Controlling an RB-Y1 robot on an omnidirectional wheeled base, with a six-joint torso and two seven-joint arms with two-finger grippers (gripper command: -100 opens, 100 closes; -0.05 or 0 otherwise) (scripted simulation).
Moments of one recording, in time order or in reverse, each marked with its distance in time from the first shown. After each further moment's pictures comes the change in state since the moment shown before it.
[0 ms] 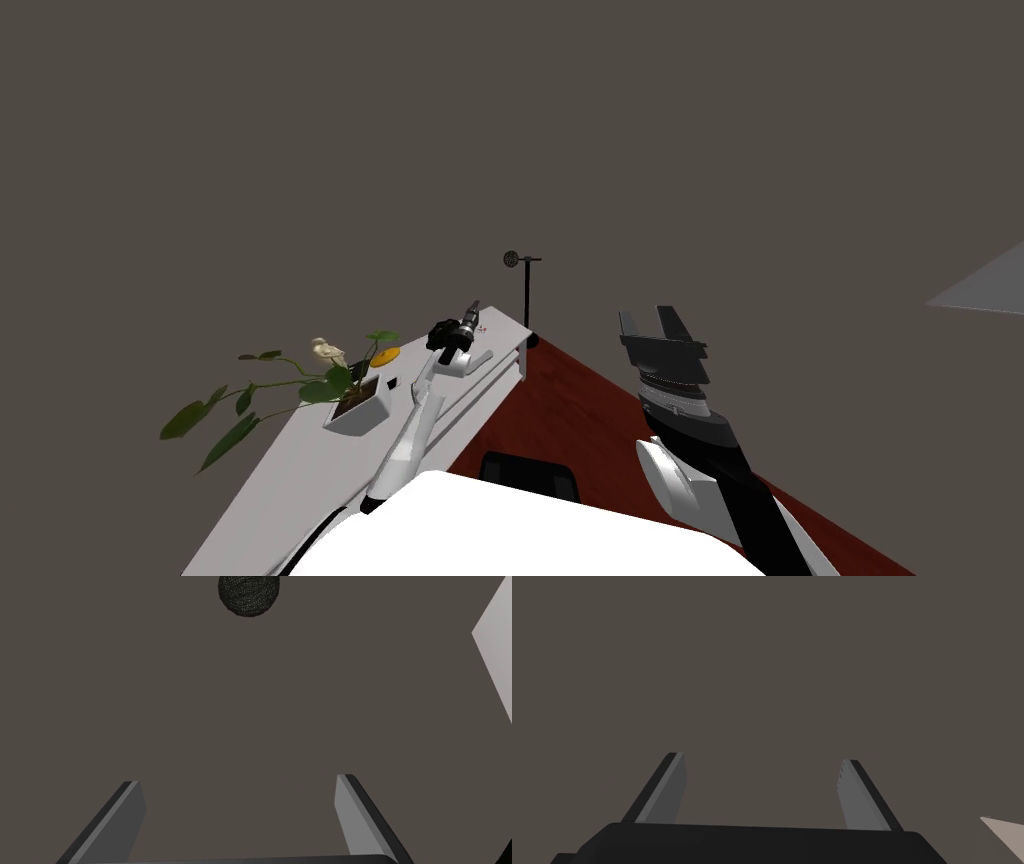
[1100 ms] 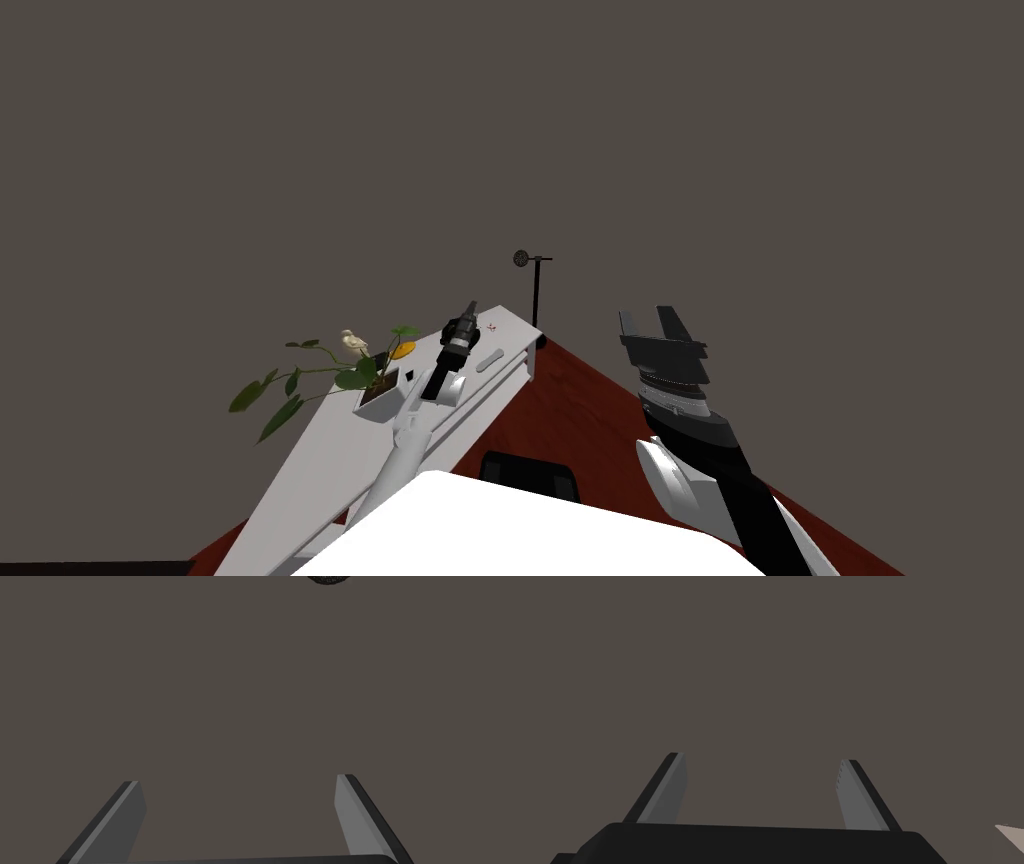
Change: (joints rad) left arm 0.221 -0.026 -0.061 -0.198 -0.020 -0.277 -0.025; right arm 0.000 0.000 0.000 0.000 0.000 0.000 0.000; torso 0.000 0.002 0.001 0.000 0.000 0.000
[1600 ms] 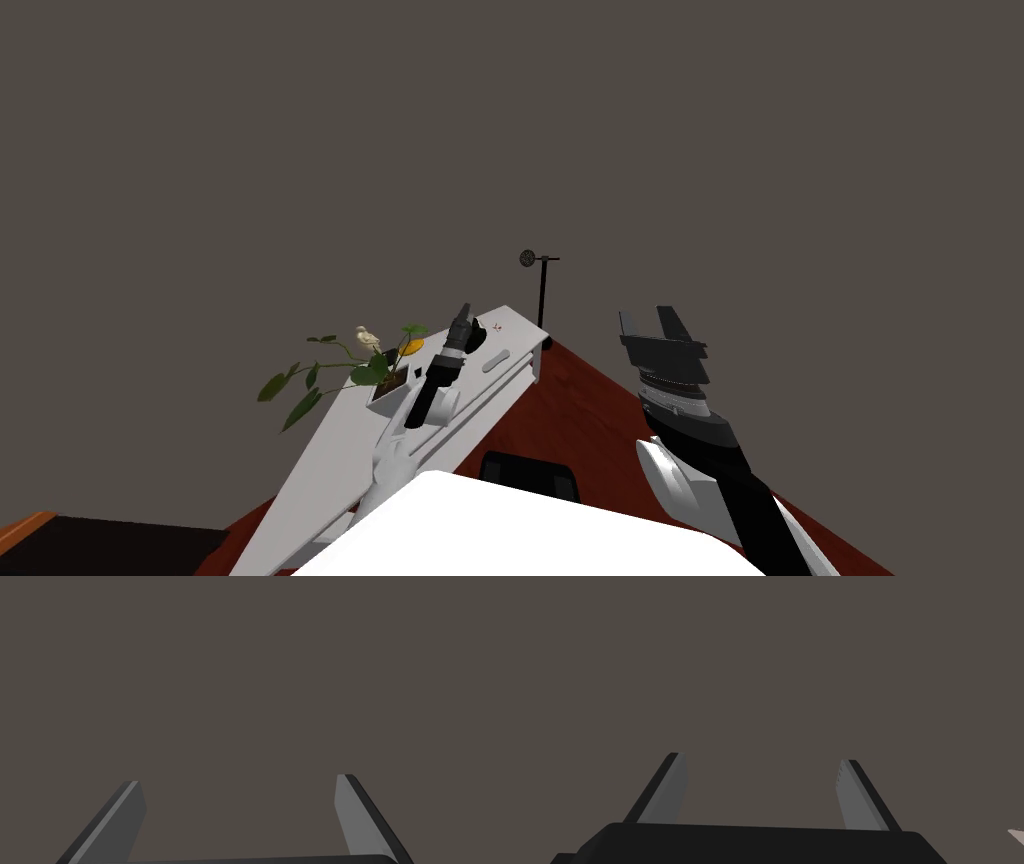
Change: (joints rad) left arm 0.129 -0.016 -0.013 -0.101 0.001 -0.134 -0.003; right arm 0.000 0.000 0.000 0.000 0.000 0.000 0.000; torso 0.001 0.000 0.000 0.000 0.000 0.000
